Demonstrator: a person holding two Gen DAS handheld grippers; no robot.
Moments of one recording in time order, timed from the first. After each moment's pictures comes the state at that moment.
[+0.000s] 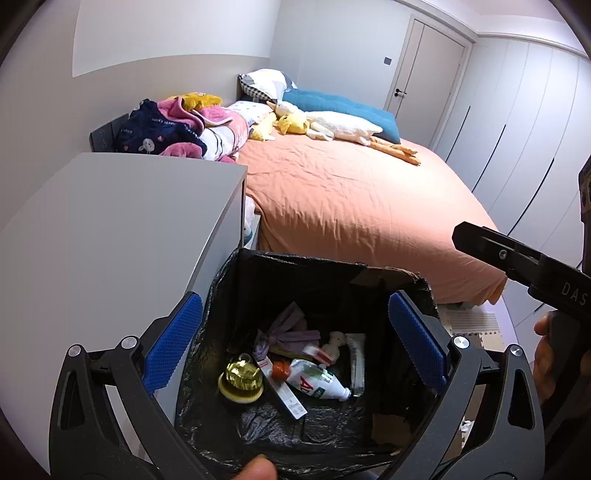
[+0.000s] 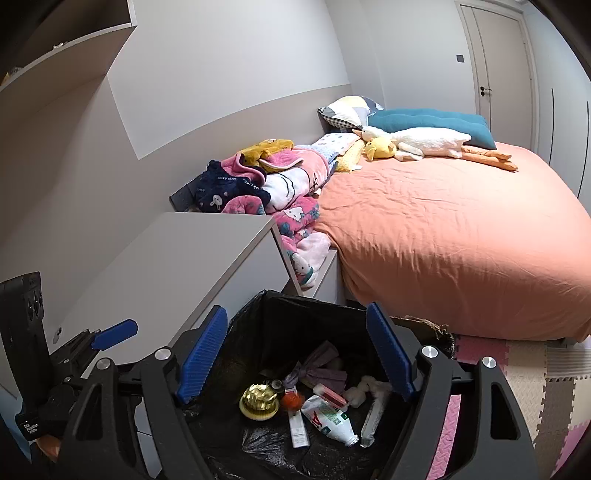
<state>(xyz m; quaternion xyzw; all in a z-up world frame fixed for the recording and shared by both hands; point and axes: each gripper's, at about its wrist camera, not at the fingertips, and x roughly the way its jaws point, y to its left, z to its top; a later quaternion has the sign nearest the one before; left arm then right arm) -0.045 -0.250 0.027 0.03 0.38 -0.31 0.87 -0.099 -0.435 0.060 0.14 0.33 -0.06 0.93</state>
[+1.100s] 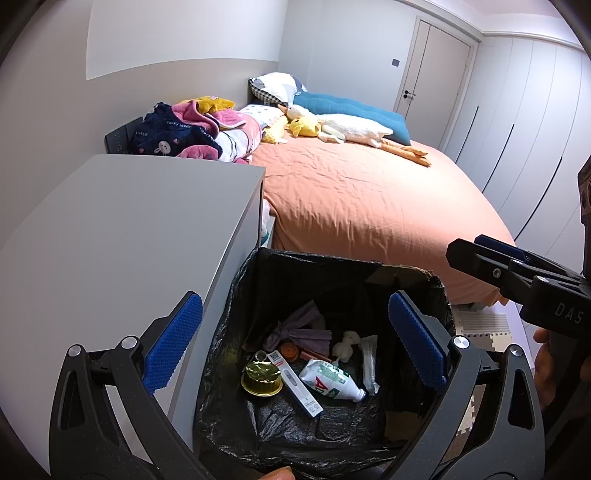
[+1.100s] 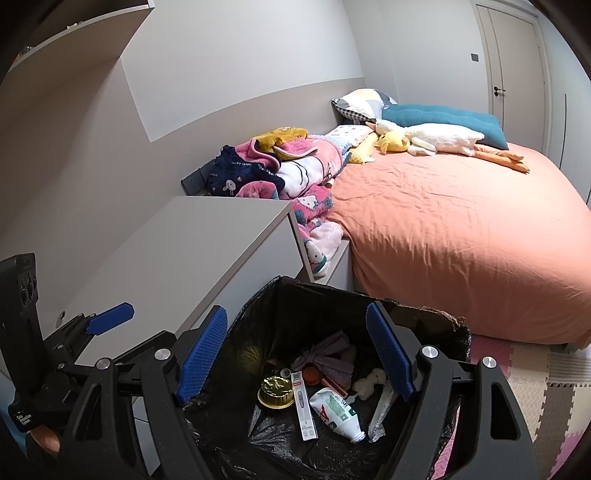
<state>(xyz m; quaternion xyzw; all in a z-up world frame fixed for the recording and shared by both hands) -0.045 -0.233 0.027 0.04 0.37 -0.29 0.88 -0.093 -0.411 0.049 0.13 0.35 -0.04 0.93</state>
